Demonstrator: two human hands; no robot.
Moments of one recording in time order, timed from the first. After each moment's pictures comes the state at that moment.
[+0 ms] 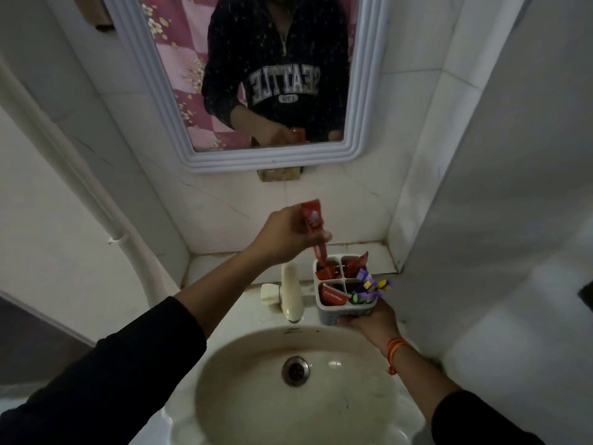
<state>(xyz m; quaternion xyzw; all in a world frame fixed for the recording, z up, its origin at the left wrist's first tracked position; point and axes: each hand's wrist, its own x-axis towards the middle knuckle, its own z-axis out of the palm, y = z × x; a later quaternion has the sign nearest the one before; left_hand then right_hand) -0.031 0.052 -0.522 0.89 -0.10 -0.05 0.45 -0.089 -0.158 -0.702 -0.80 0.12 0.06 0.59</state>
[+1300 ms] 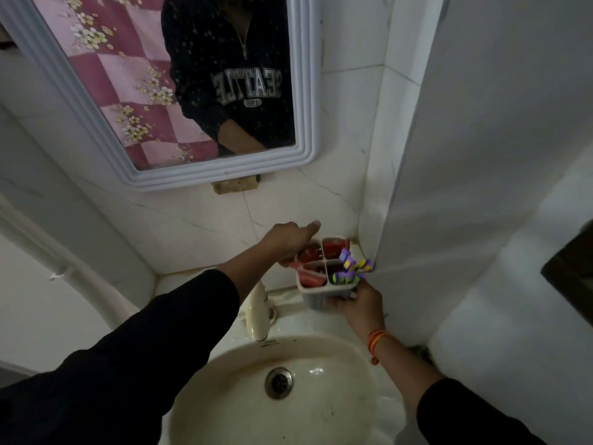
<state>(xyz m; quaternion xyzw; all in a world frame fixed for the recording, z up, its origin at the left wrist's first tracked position) 0.035 -0.027 -0.552 0.93 0.03 -0.21 0.29 -0.069 -0.180 -0.687 -0.80 0.13 -0.07 0.58</state>
